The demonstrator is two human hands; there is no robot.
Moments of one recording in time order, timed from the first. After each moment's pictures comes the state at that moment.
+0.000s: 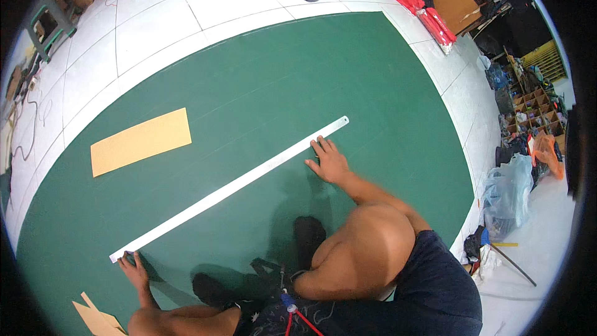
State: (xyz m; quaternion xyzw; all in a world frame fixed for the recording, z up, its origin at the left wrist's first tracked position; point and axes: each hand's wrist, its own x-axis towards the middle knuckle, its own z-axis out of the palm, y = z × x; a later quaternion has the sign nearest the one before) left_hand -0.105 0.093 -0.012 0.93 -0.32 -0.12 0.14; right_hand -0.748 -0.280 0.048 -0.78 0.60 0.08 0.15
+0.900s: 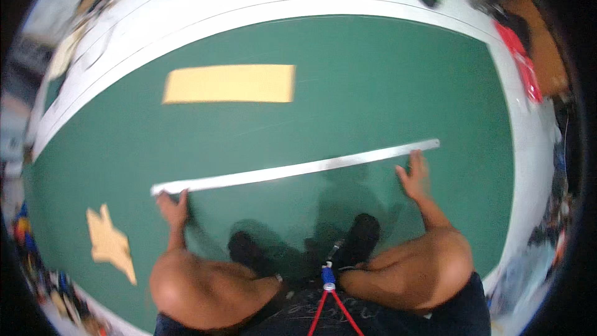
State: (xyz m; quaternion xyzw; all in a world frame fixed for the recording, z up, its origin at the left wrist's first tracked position) left_hand -0.107 0.095 -0.027 0.97 -0.22 -0.08 0.08; right_hand -0.790 -0.278 0.004 -0.81 0.58 -0.04 0.10
